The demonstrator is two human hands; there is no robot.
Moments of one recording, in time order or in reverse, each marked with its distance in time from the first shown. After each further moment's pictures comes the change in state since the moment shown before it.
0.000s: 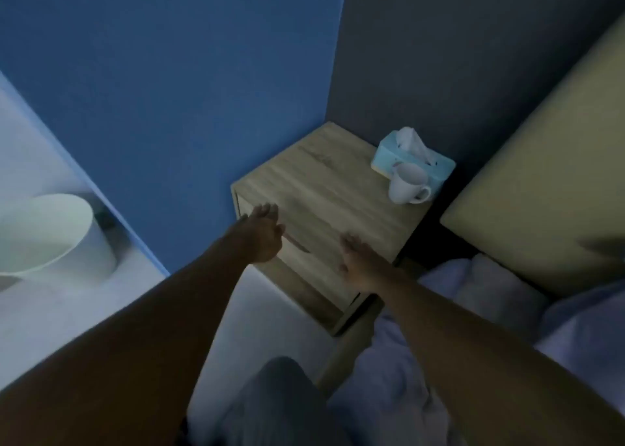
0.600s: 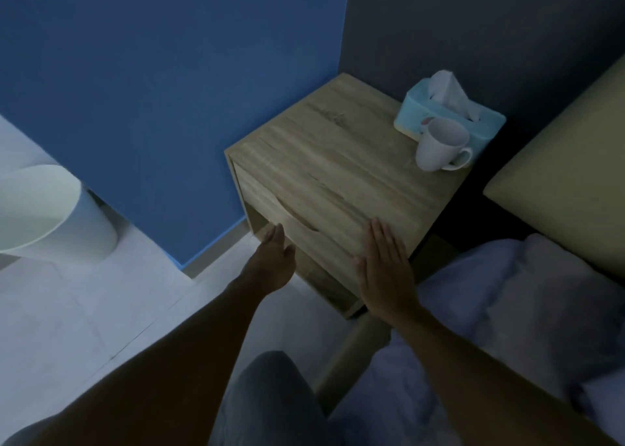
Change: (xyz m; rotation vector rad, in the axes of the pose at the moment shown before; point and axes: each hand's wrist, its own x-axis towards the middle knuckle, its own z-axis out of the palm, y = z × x) left_hand 0.031 -0.023 0.141 -0.426 -0.014 -0.153; right_hand 0.018 0.030 0.096 -0.041 0.563 0.017
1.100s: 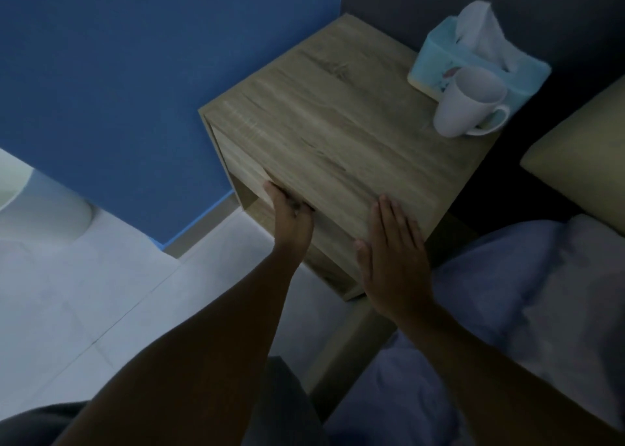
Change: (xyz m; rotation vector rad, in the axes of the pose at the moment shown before) left_hand 0.068 0.023 0.063 -0.839 0.253 -0.062; right_hand 0.004 0.001 0.014 -0.095 0.038 0.012
